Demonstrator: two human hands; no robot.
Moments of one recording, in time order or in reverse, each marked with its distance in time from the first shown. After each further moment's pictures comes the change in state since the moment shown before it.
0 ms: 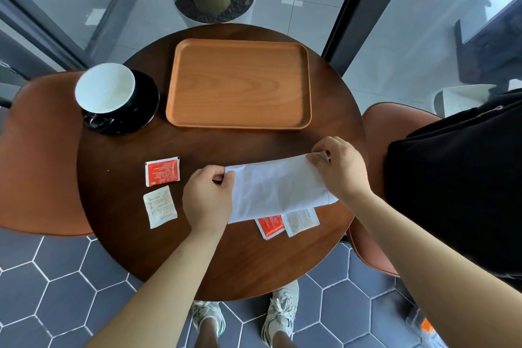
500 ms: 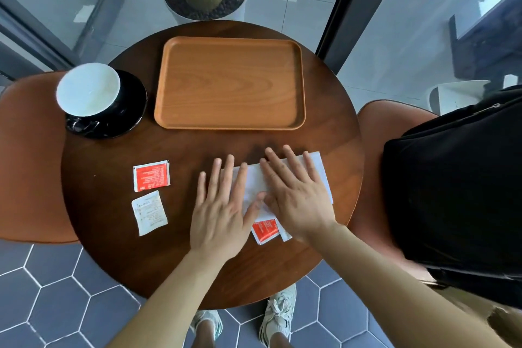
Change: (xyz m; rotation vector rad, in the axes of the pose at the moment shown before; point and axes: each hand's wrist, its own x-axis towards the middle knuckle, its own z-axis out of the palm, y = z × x) left_hand -0.021 -0.023 0.017 0.646 -0.296 0.616; right_hand -0.049 -0.024 0.043 -0.483 -0.249 -0.425
